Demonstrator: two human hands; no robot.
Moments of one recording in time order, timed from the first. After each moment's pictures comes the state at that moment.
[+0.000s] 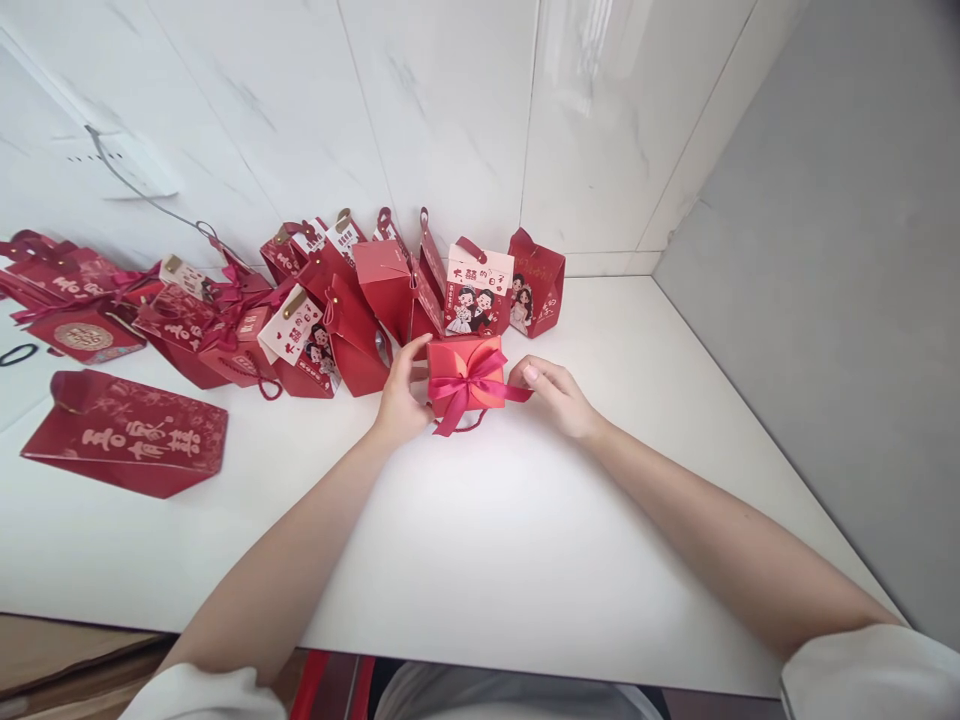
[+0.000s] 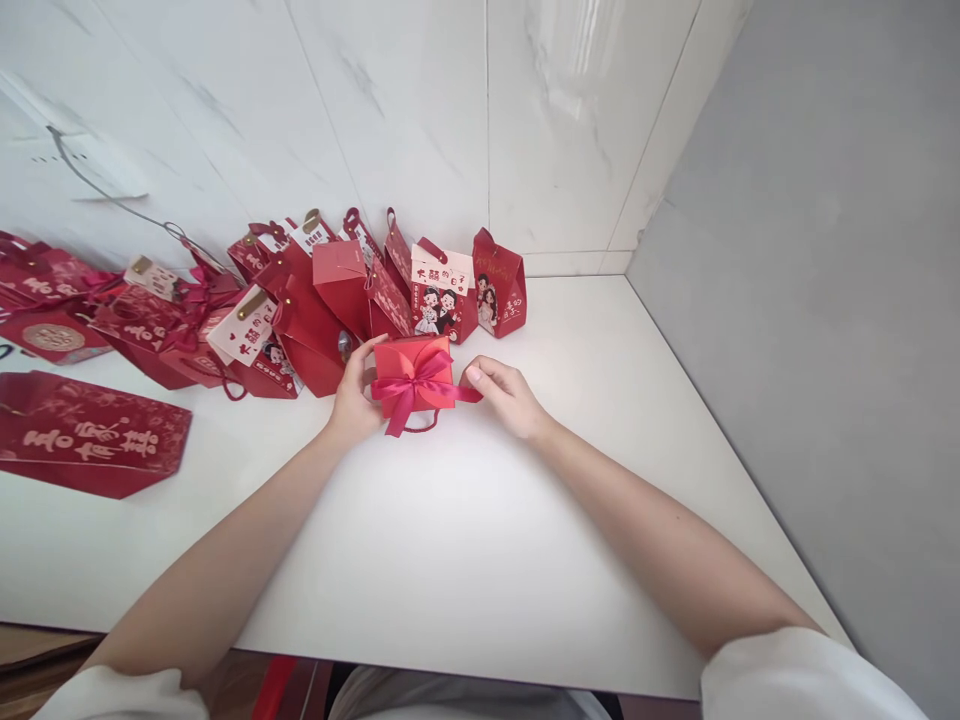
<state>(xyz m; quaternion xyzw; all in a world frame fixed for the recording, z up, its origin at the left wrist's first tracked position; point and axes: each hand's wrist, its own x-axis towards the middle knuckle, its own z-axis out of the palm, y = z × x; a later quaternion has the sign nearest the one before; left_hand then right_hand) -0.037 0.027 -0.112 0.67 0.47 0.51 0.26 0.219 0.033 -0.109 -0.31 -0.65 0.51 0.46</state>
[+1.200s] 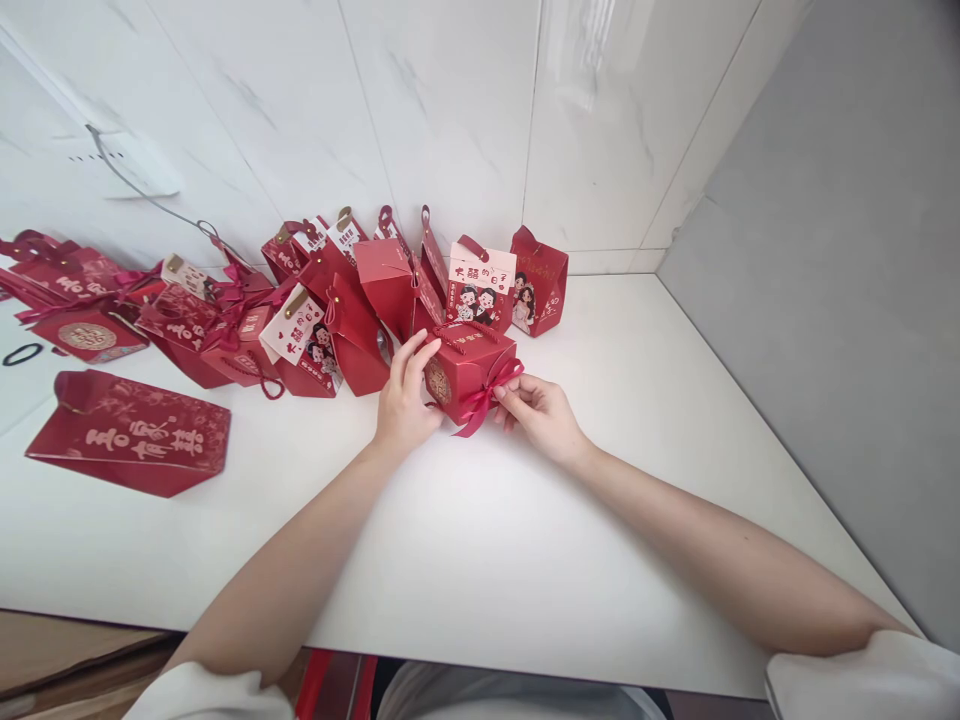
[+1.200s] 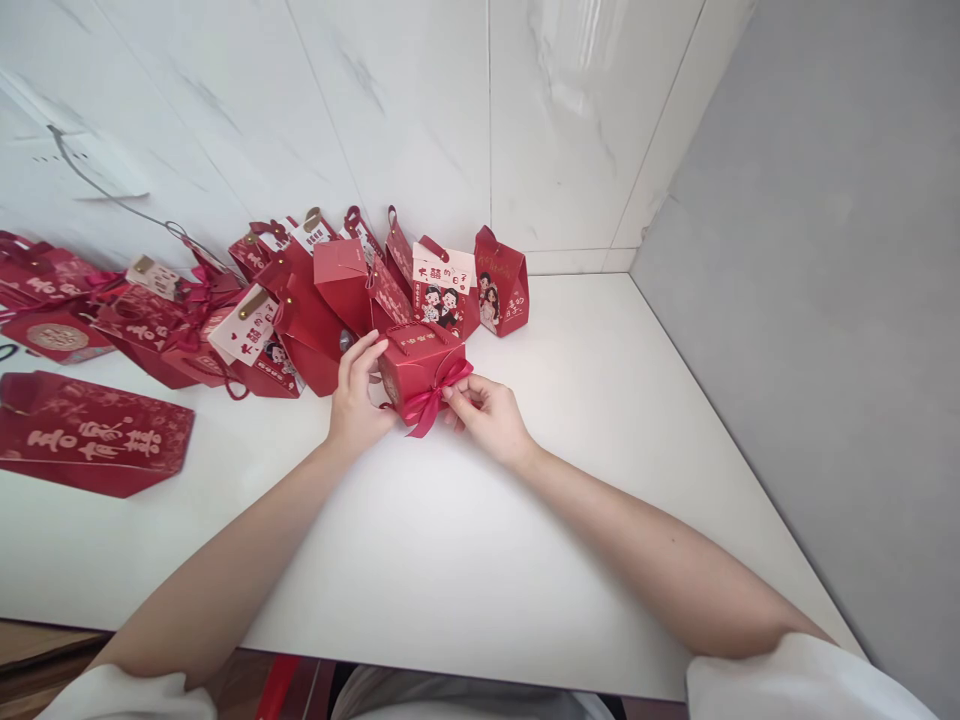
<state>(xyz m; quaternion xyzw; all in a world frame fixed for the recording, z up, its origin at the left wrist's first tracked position) -0.030 0.012 -0.104 0.76 0.48 0.44 -0.01 0.188 0.006 -0.112 -0.36 -0.56 0.58 0.47</state>
